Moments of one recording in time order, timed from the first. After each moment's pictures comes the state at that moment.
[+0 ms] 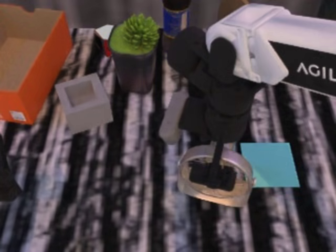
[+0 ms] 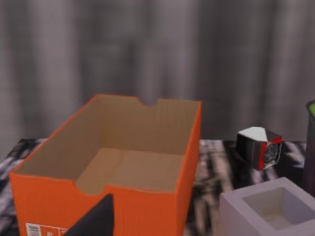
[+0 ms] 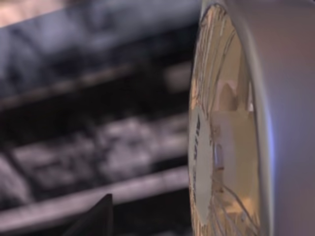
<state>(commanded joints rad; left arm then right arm) 0.00 0.00 0.00 0.00 0.00 0.00 0.73 1.99 1.61 -1.19 0.00 -0.55</state>
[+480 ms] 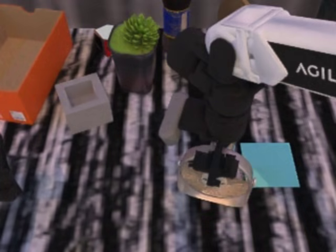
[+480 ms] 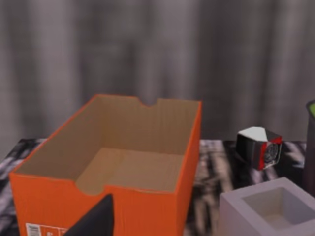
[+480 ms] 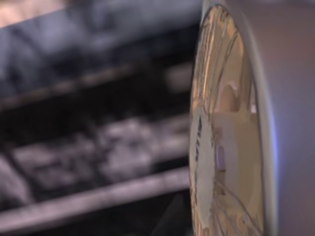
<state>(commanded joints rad) 0.00 0.00 0.00 0.00 0.00 0.00 0.73 1.99 1.61 -1.19 0.00 -0.55</state>
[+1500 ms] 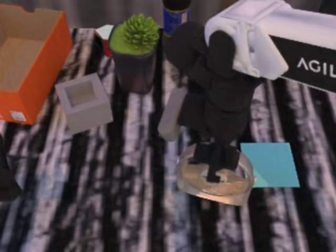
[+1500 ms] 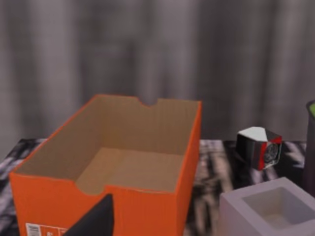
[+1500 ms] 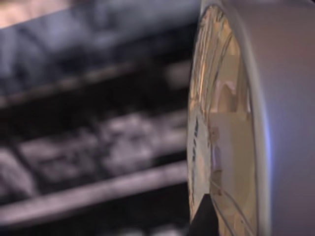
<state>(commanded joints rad) 0.00 0.00 0.00 0.00 0.00 0.00 0.73 1.99 1.65 -1.23 0.00 -0.55</state>
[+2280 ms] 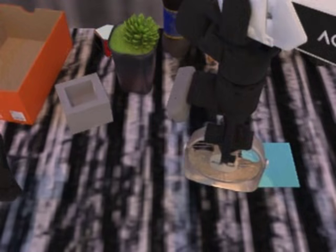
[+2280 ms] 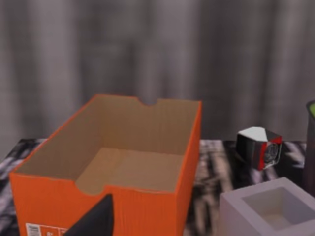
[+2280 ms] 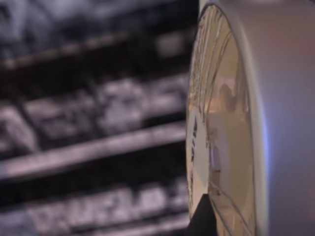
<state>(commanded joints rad) 0.00 0.00 0.00 0.00 0.00 0.00 0.69 1.97 1.78 -1.39 0.00 -0.62</state>
